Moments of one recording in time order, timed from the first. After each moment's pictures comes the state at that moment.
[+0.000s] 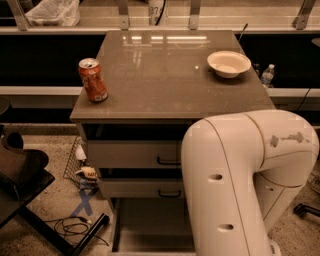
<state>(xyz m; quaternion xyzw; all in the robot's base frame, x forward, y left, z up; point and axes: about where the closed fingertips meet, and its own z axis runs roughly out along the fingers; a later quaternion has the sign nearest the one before) 0.369 -0.291 0.338 -0.57 0.81 -0.14 0.09</state>
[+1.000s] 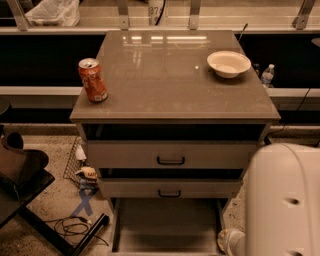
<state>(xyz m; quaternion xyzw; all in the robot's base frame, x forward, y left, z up) 0.409 -0.262 0.289 -0.57 0.79 -0.07 0.21</state>
